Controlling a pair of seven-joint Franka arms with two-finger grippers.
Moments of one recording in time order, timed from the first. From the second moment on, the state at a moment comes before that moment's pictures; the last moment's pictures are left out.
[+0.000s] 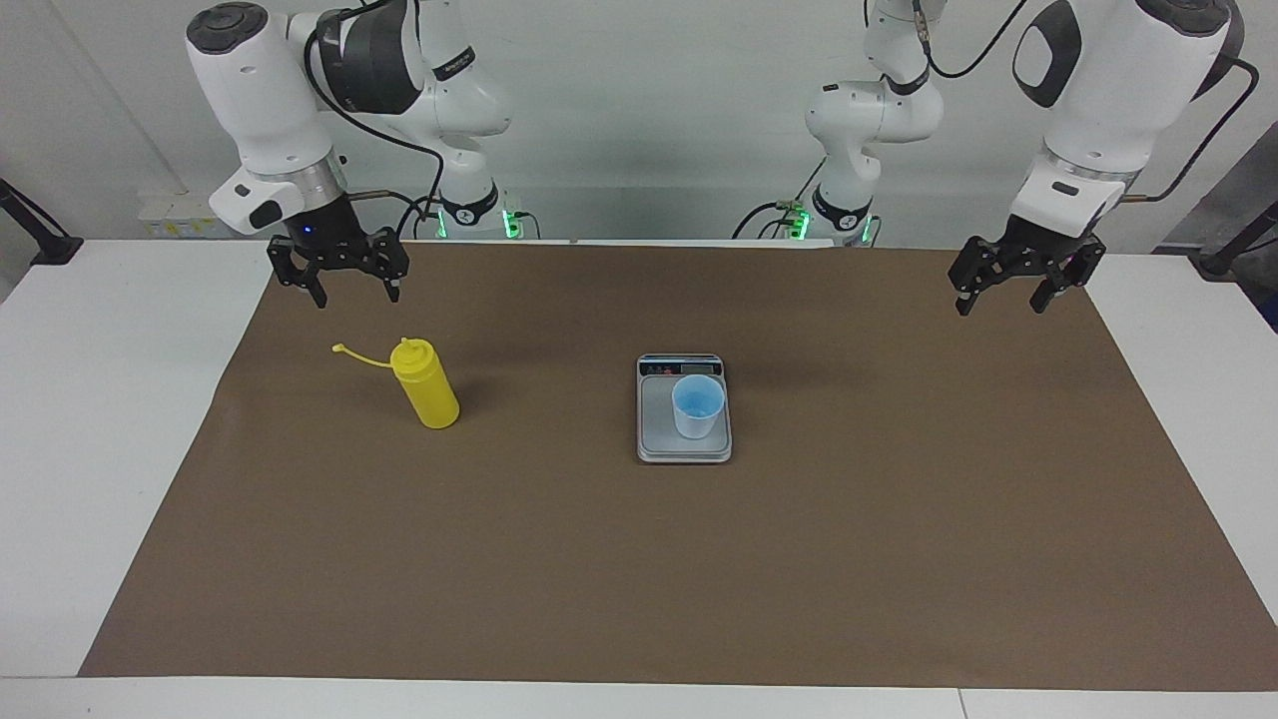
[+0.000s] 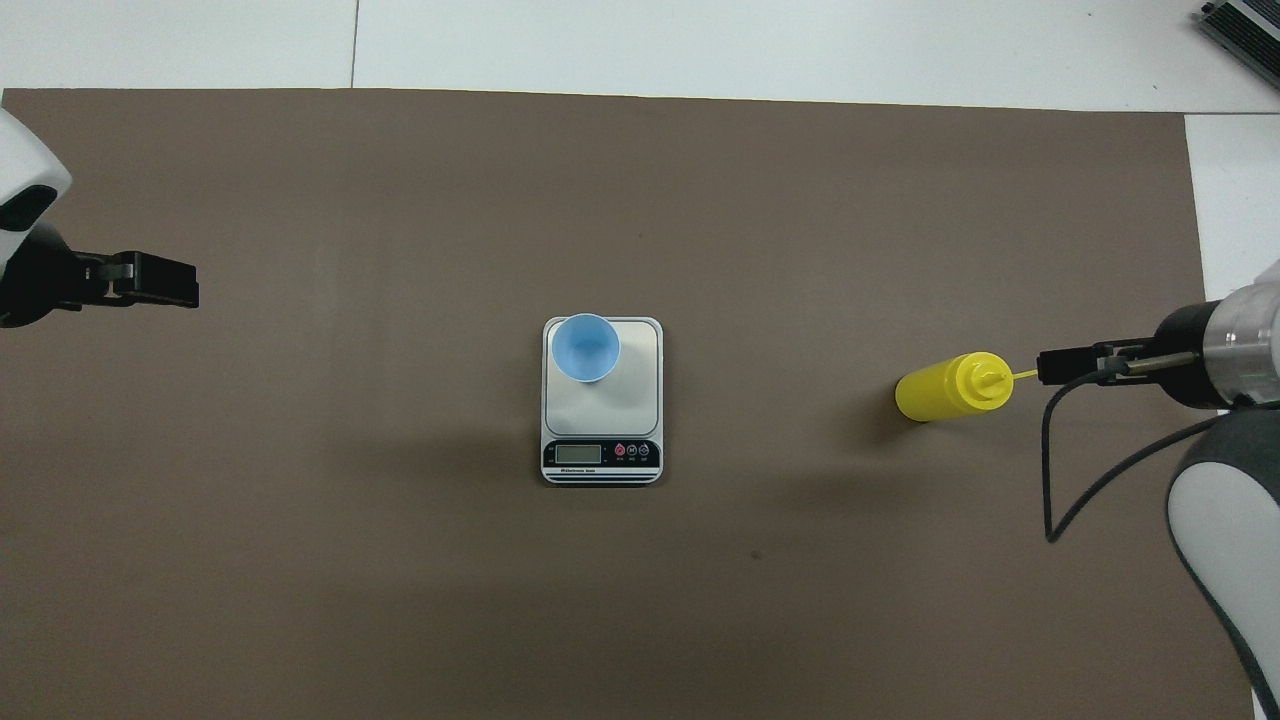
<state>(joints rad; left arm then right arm) -0.08 -0.03 -0.02 -1.67 0.02 1.75 -0.08 -0.07 -0.15 0.05 -1.93 0.00 1.88 -0.02</state>
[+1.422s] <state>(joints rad) -0.08 -0.03 -0.02 -1.67 0.02 1.75 -0.08 -0.05 -0.04 0.05 -1.63 -0.02 1.61 0.21</state>
